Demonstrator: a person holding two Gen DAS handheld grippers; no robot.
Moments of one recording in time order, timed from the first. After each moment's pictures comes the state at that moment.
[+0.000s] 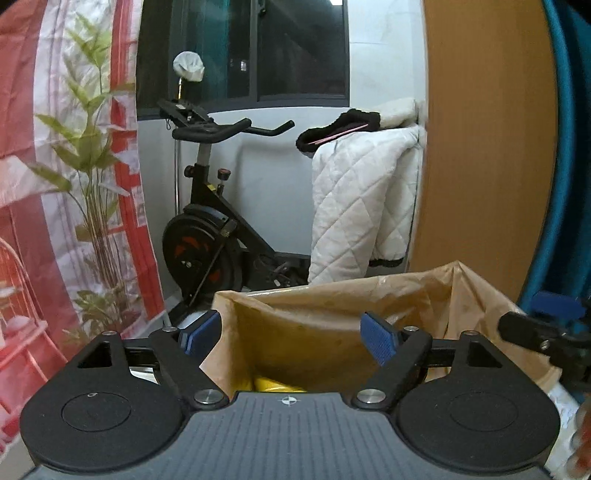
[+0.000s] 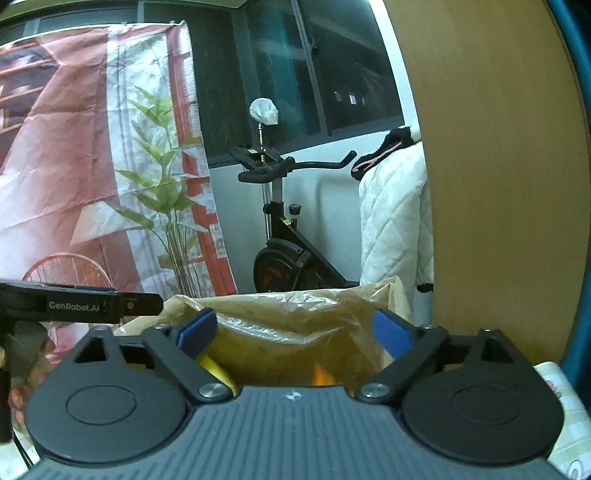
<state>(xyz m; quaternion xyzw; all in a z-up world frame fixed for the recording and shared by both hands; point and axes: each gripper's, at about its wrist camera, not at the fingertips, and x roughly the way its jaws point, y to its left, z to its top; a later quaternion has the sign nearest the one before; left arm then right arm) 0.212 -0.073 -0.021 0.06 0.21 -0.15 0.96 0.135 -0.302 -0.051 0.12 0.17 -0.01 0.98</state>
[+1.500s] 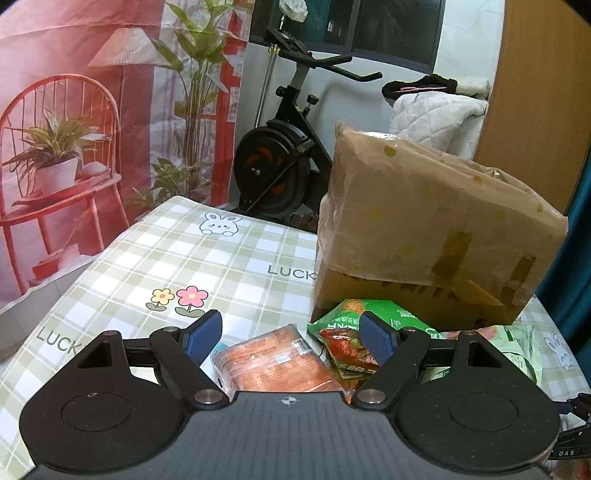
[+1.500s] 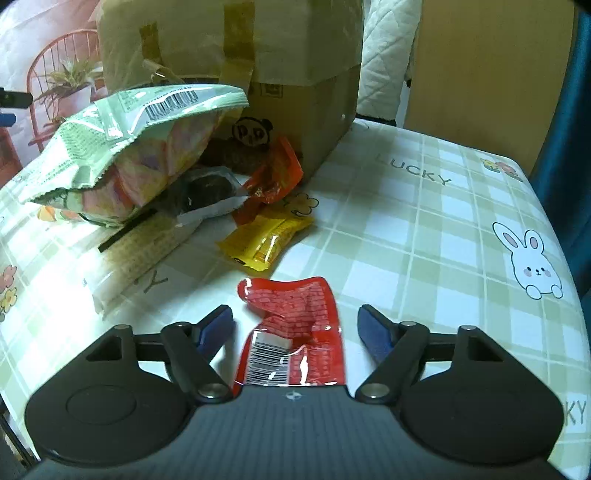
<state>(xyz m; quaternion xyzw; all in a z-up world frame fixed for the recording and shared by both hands) 0.051 0.022 -0.127 -0.05 0.30 -0.04 0.95 -0.027 -0.319 -0.225 0.01 0.44 0.03 0.90</state>
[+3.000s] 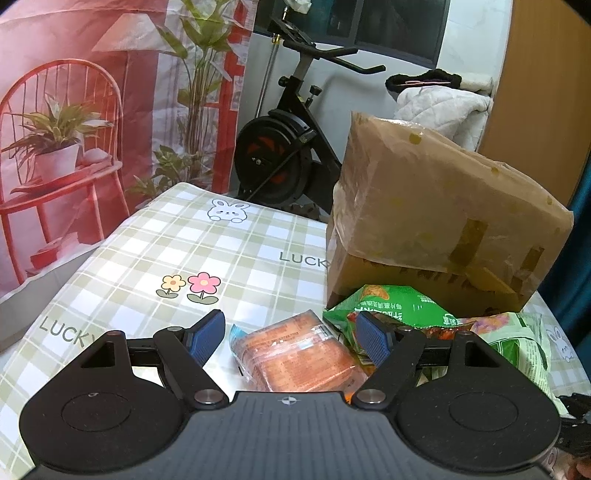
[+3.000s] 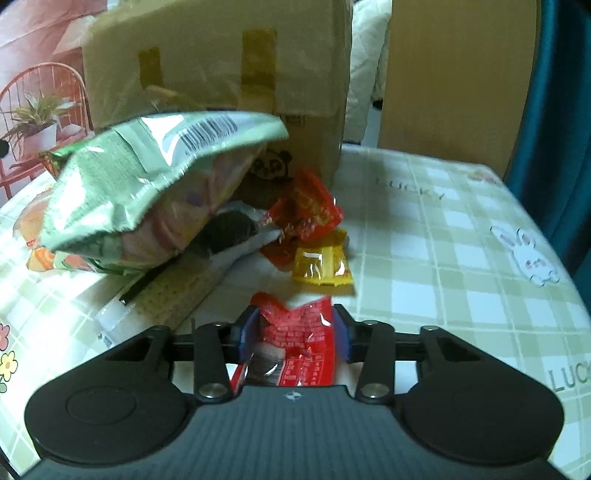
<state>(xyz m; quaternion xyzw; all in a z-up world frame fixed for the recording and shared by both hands) 0.050 0.035 -0.138 -0.05 0.31 -0.04 0.95 -0.026 -0.264 -0.220 0.03 0.39 -0.05 0.92</state>
